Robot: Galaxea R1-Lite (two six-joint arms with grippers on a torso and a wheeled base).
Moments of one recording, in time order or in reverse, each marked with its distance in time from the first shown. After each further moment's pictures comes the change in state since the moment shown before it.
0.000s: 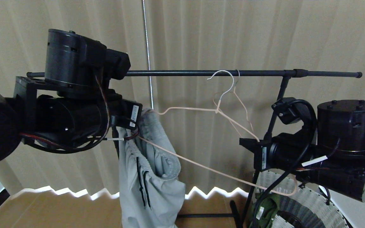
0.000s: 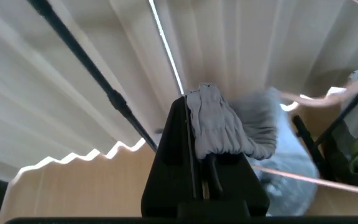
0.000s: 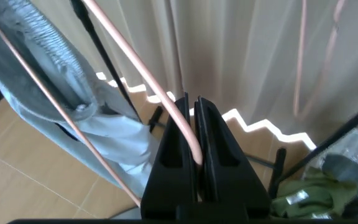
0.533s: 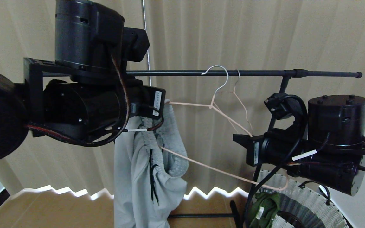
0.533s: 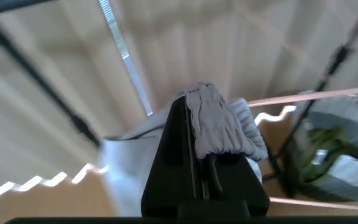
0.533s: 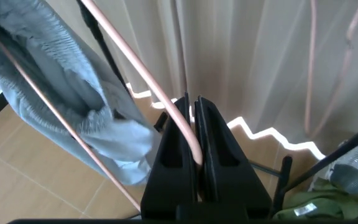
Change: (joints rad) left arm -0.126 0.035 -0.123 -0.001 -0.001 -0.066; right arm 0.029 0.037 -0.049 -0.004 0.001 0.002
